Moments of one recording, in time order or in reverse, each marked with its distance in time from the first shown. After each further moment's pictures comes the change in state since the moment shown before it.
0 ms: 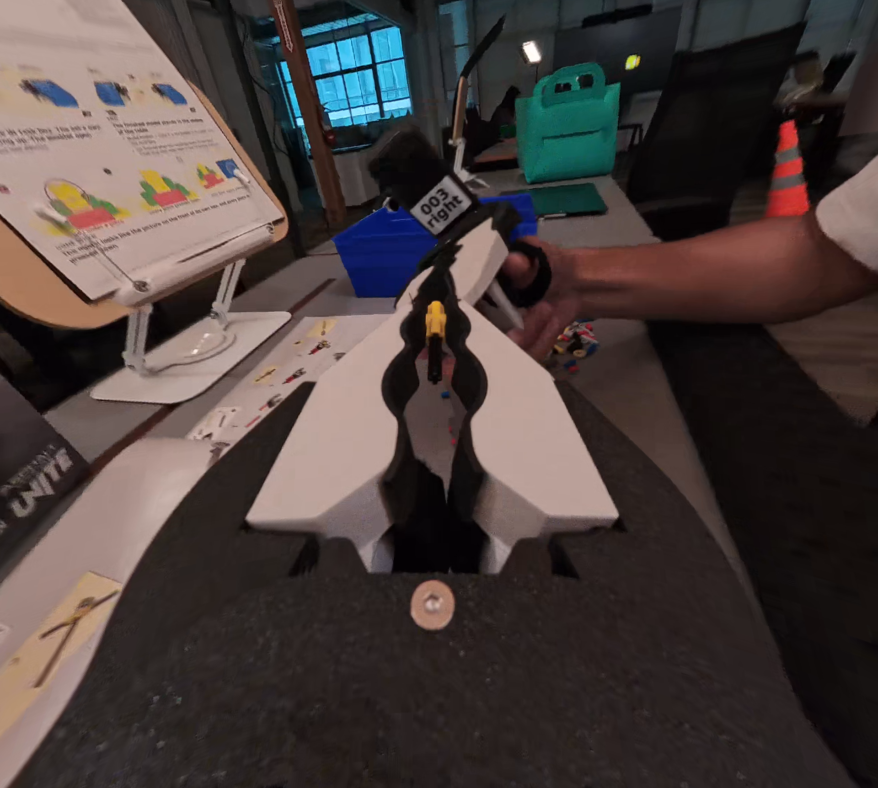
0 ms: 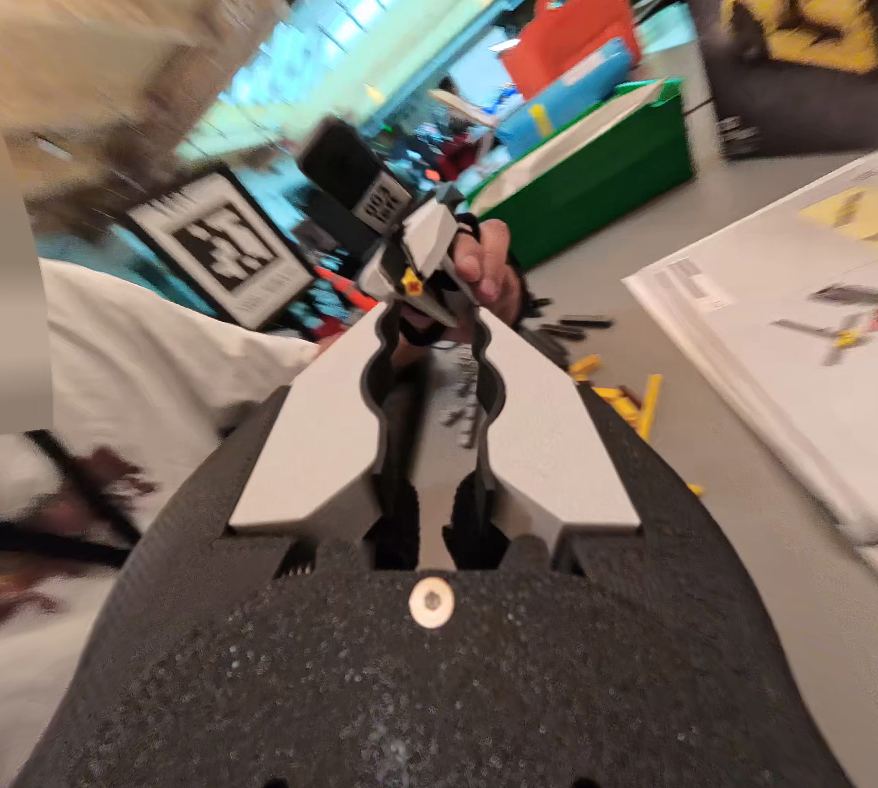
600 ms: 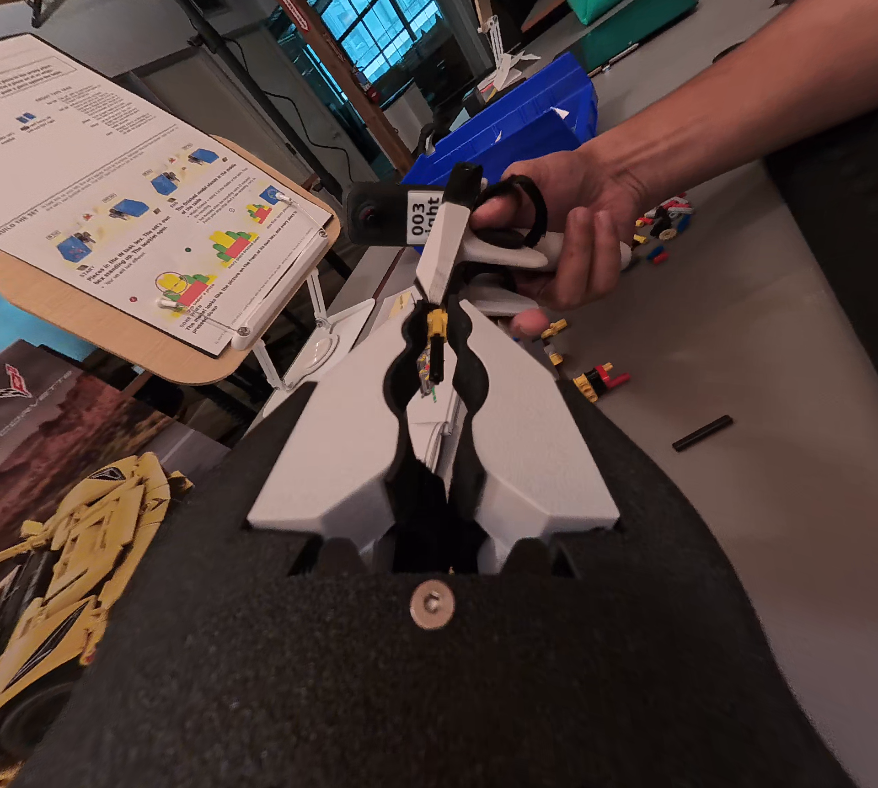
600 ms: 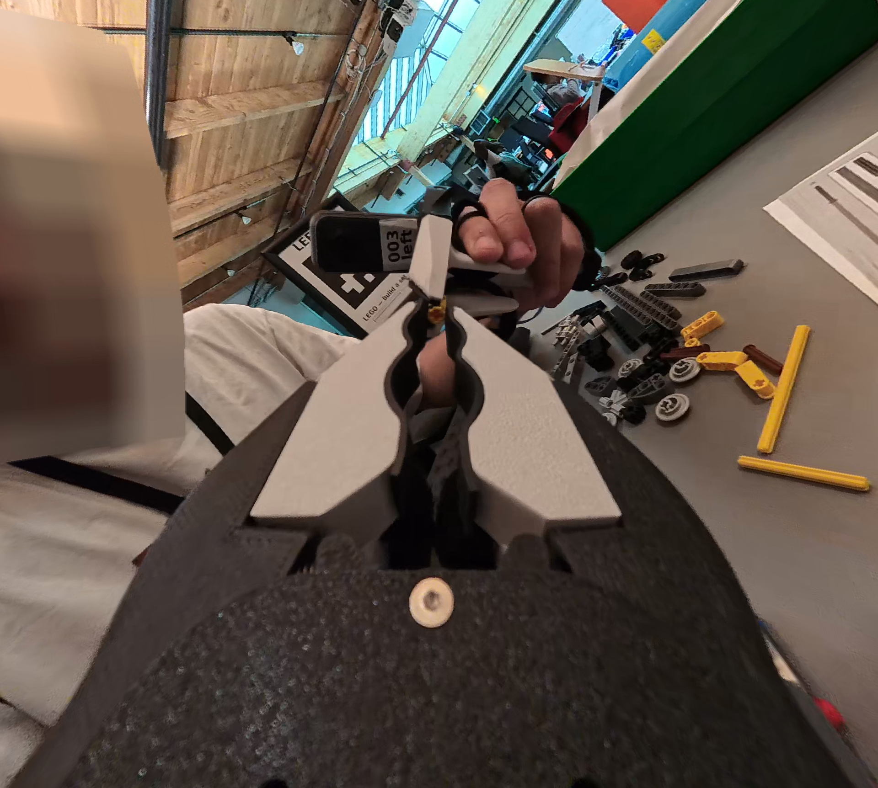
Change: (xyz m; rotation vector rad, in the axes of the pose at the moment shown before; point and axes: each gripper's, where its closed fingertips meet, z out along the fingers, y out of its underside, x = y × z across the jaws) left arm 0.011 0.017 0.007 -0.178 -0.106 0.484; right arm -0.010 0.013 0.002 -0.015 -0.231 0.283
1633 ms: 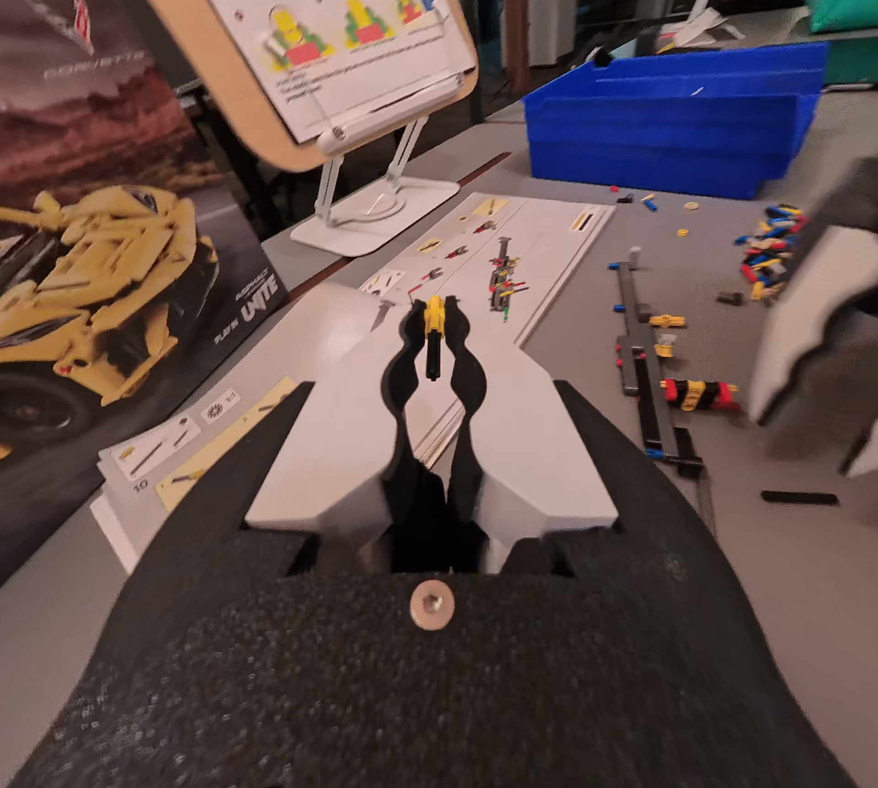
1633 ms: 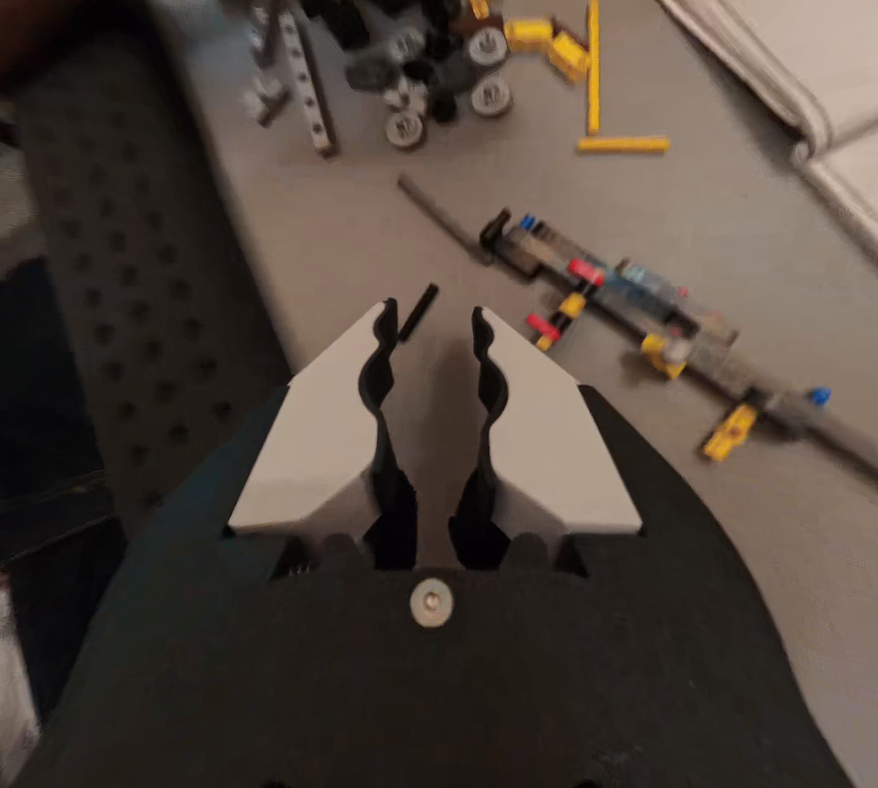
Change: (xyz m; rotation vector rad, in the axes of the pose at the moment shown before) left arm -0.070 0.078 -0.016 -0.196 -0.237 -0.488; right arm 0.051 0.124 -0.044 -0.581 1.028 -0.370
